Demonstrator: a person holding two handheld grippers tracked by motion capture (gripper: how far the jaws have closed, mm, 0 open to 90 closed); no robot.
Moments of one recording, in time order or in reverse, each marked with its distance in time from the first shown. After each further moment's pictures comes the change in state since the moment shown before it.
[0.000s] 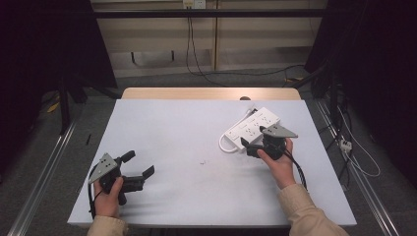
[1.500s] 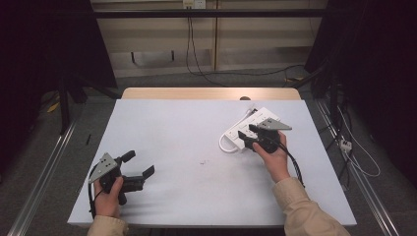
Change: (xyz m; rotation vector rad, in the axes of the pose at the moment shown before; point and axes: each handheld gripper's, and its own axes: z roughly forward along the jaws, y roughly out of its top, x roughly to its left) left arm 0.000 0.000 0.000 0.001 -0.002 -0.002; right arm 0.000 0.012 0.018 0.035 0.043 0.025
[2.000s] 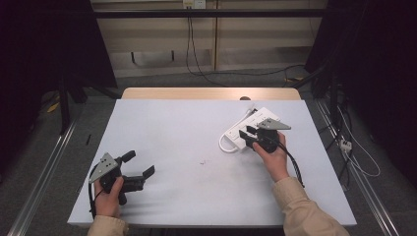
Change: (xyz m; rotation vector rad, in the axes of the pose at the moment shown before) left arm 0.000 0.000 0.000 0.004 -0.002 0.002; right arm -0.001 -0.002 0.004 0.020 0.008 0.011
